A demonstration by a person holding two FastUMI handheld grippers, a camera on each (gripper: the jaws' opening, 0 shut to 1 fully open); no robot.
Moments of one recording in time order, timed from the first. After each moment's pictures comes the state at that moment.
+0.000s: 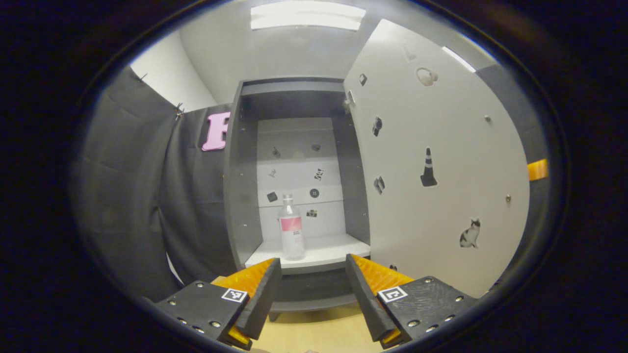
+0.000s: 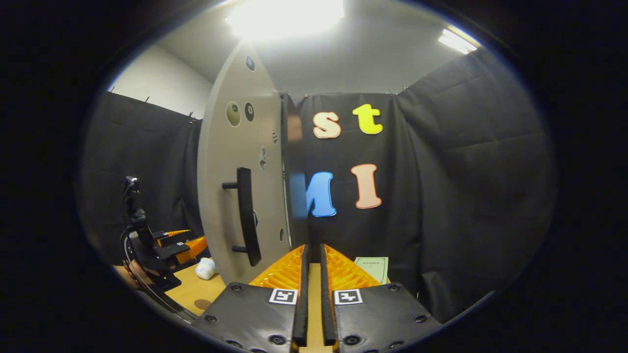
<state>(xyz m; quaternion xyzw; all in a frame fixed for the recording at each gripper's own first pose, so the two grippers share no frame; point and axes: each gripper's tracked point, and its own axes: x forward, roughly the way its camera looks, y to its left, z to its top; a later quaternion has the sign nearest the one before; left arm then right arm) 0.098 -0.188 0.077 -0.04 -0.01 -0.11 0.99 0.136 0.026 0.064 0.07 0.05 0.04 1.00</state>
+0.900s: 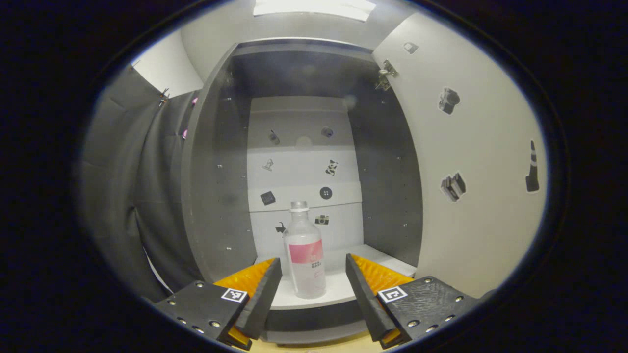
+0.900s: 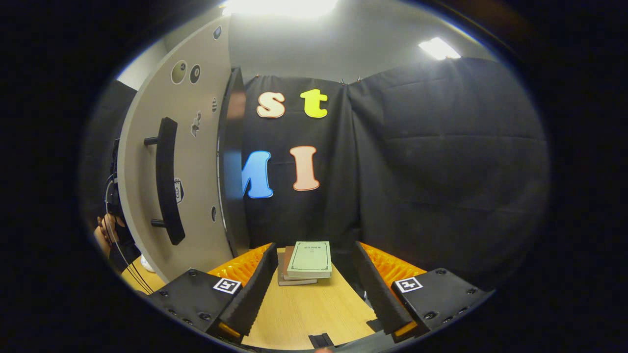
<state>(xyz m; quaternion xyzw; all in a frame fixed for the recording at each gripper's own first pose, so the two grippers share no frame) 0.289 -0.172 0.066 -0.04 0.01 -0.14 0.99 0.148 -0.012 0.012 0.04 0.11 -0.14 0.98</state>
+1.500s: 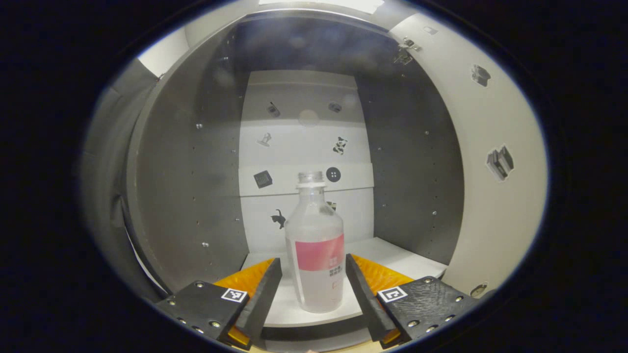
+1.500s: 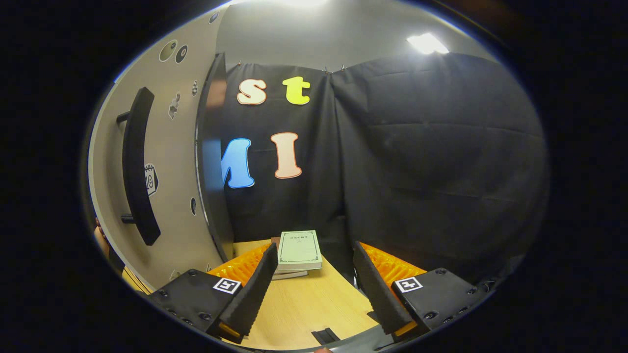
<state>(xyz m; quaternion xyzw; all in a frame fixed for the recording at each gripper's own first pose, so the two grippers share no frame) 0.364 -0.175 0.018 -0.04 0.04 -0.16 0.99 0.166 -0.010 -0.014 0.05 0.15 -0.20 0.97</state>
